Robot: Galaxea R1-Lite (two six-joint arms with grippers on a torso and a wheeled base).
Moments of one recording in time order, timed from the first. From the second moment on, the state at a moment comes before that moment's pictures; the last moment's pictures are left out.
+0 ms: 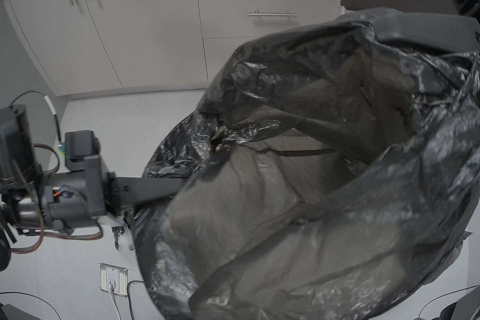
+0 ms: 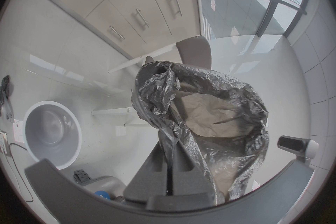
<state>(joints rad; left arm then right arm) -0.48 1.33 -0.56 -0.63 -0.70 -0.85 0.81 1.36 -1.40 0.11 0.66 0.61</state>
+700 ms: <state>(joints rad) -0.28 0.89 -0.50 -0.12 -0.68 -0.65 0.93 1.35 -1.15 0.06 0.58 0.47</state>
